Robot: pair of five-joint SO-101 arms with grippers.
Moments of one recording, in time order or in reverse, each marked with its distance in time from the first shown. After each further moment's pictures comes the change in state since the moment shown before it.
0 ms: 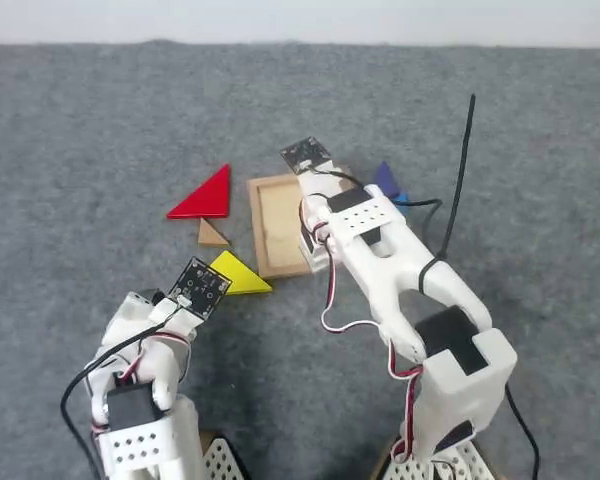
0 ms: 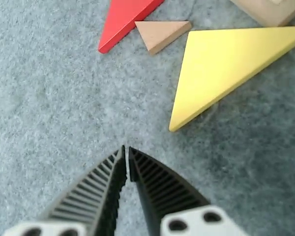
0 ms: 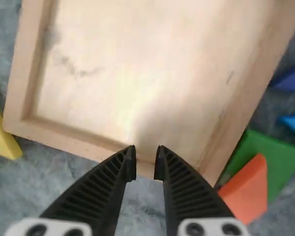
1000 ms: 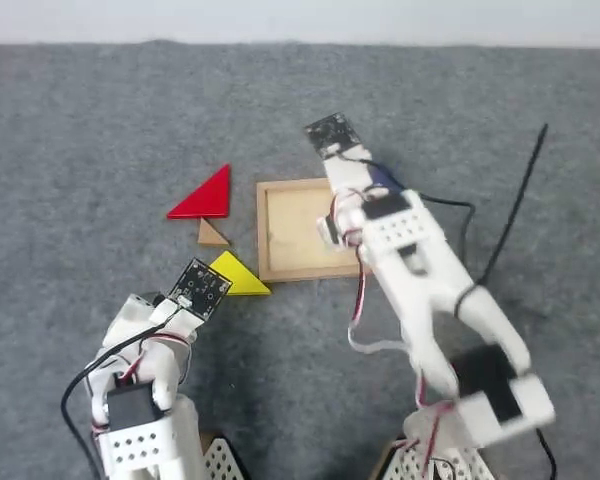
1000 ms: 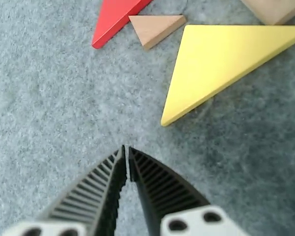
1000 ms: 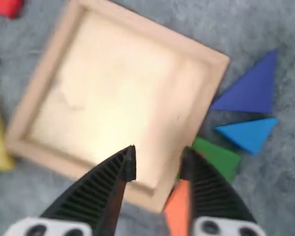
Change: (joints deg) left arm 0.0 0.0 0.0 1.1 0.0; right arm 6.0 -11.8 7.5 -8.8 3.3
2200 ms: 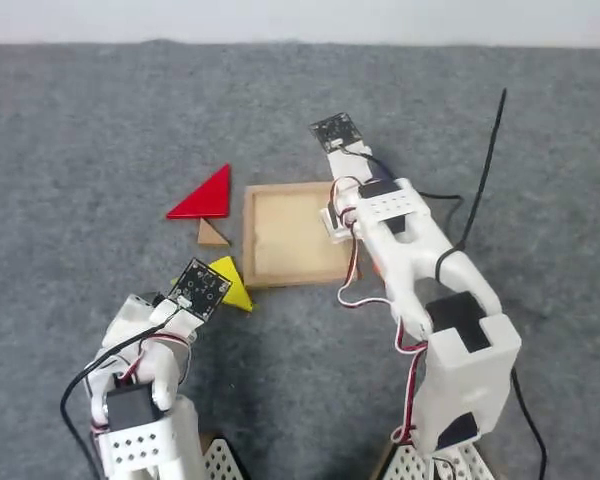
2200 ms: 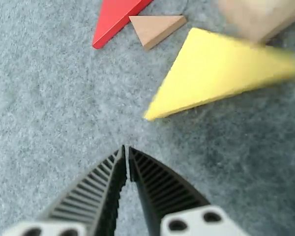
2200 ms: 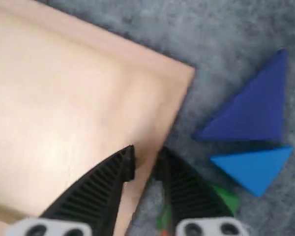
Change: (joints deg) left arm 0.0 0.0 0.0 0.0 0.0; right arm 1.7 16.2 -9.0 -5.3 2.1
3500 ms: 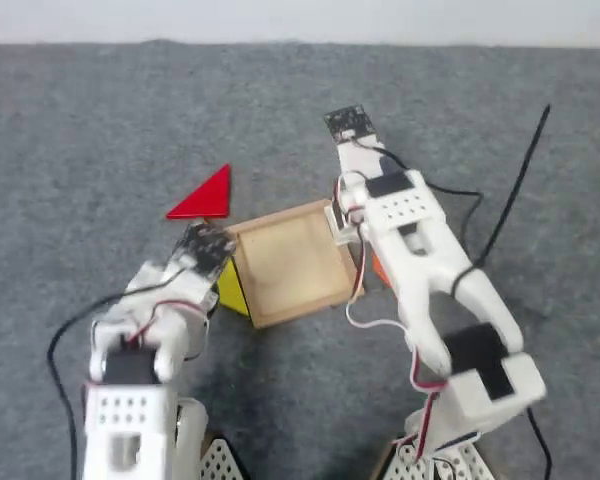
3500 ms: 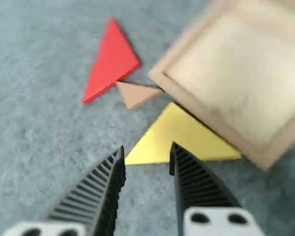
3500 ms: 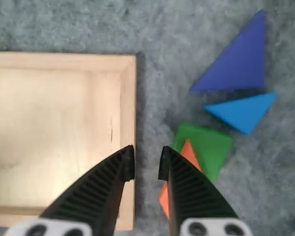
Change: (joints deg) left arm 13.2 34.5 -21.9 -9.8 10.8; right arm -0.4 -14.7 4.8 12.3 -7.7
